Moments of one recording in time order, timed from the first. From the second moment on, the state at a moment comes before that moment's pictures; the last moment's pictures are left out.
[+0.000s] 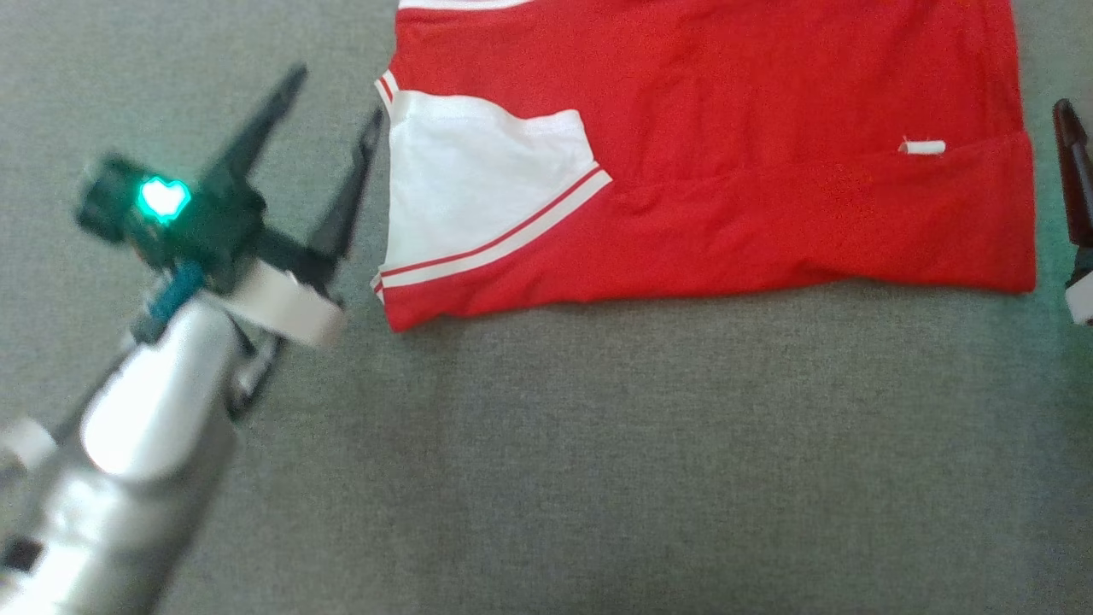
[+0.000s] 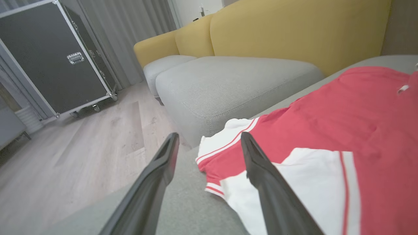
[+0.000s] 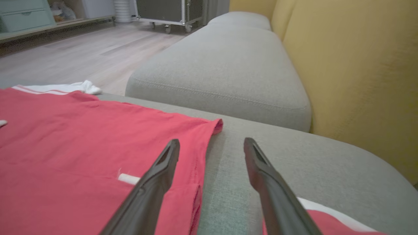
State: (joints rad) left arm -0.72 0.41 -0.60 0.42 -0.30 -0.07 -0.25; right arm -0.49 -0.64 0.28 0.44 0.50 0.13 -0.16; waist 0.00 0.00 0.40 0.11
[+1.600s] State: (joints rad) left arm -0.38 0.17 -0.45 0.60 -0.40 -0.12 -0.26; right arm -0.26 -0.46 0.13 0.52 0.48 0.13 0.07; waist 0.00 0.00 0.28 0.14
